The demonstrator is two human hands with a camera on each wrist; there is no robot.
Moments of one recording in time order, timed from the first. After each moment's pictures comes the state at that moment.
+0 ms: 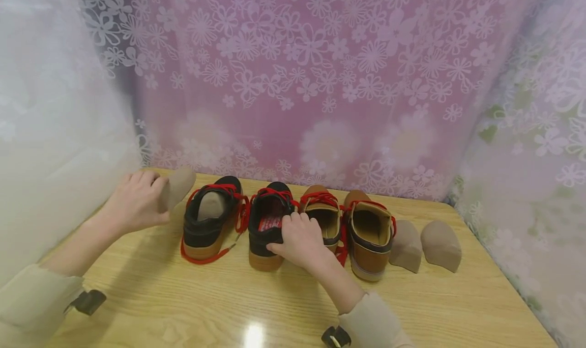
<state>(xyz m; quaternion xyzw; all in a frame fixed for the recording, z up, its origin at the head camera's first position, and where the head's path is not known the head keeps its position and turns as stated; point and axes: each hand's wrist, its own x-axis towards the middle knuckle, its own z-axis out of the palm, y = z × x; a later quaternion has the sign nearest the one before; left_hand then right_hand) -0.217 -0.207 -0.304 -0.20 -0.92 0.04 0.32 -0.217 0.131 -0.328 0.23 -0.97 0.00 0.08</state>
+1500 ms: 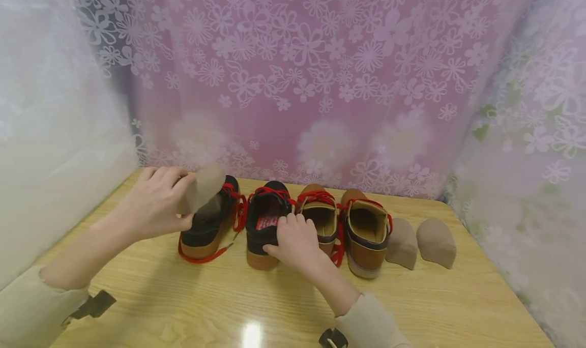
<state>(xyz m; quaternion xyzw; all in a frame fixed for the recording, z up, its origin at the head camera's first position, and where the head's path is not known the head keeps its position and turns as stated) -0.194 -0.141 -0.270 -0.28 -0.88 0.05 0.38 -0.222 0.135 -0.329 0.24 -0.97 -0.01 0.11</state>
